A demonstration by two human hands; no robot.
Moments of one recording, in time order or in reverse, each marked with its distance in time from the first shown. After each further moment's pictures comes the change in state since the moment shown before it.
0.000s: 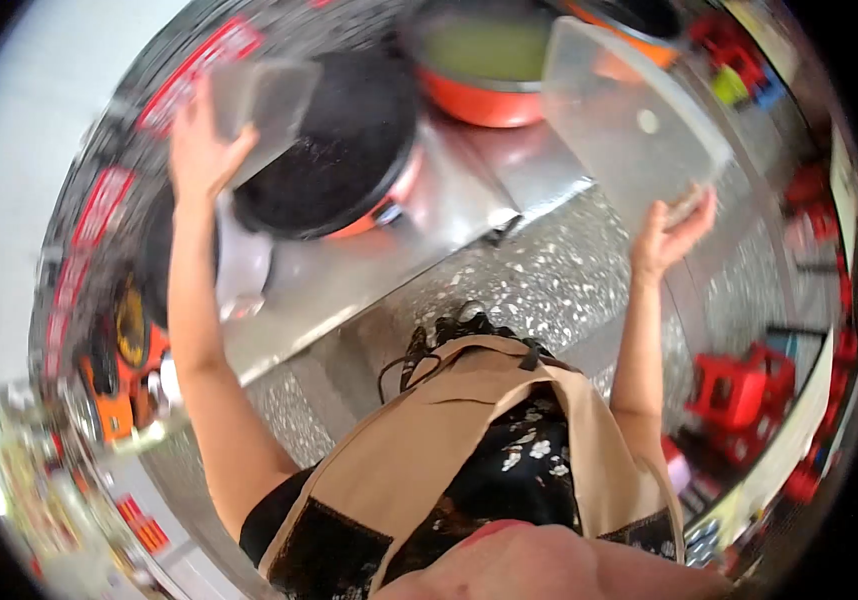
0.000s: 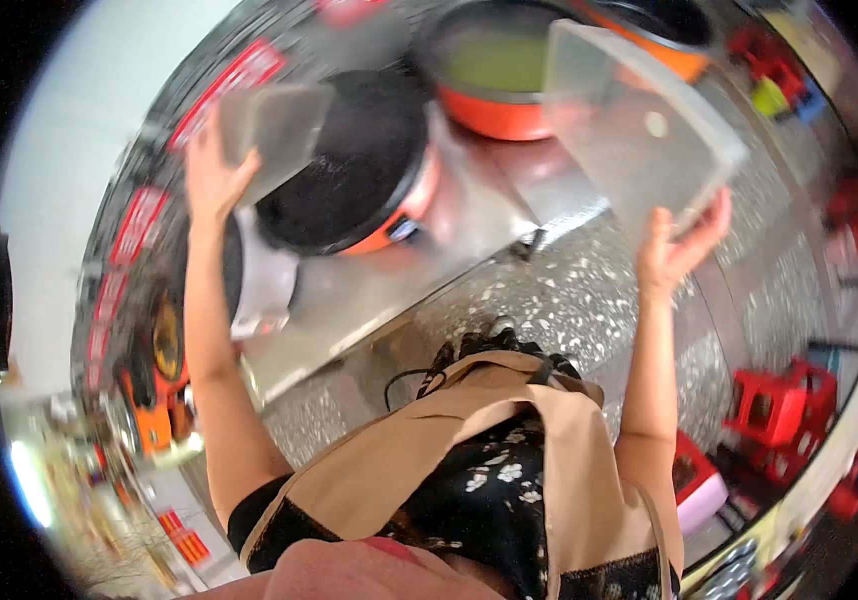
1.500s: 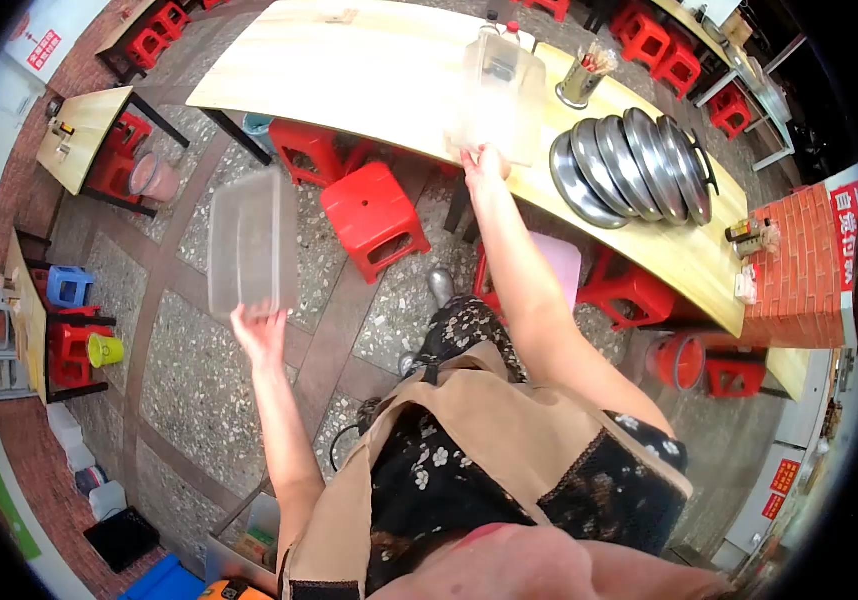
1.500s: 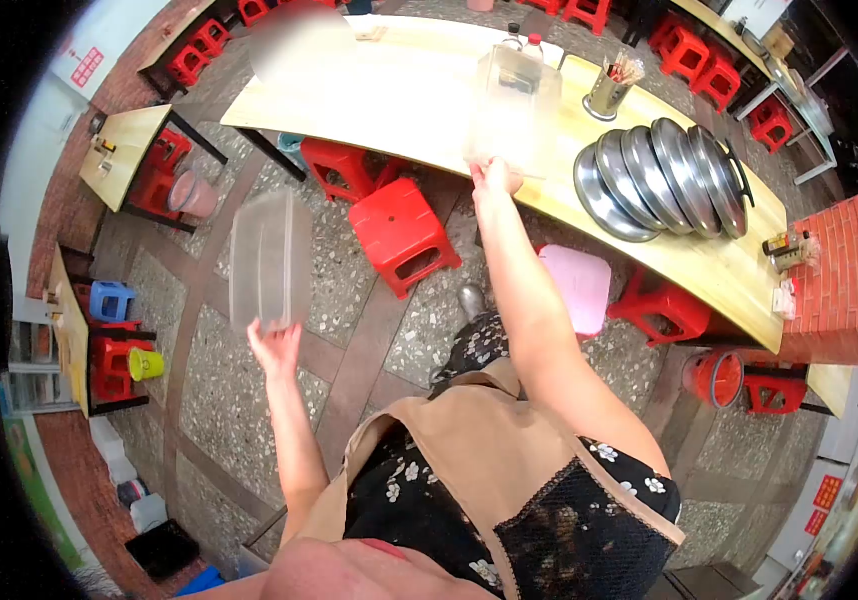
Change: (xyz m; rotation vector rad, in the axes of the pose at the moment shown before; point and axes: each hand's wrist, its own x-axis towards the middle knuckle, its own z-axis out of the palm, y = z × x) left_hand -0.158 1.485 0.198 -1.483 -2.129 -0.516; right_hand -0.066 0.471 -1.083 0.171 2.374 0.443
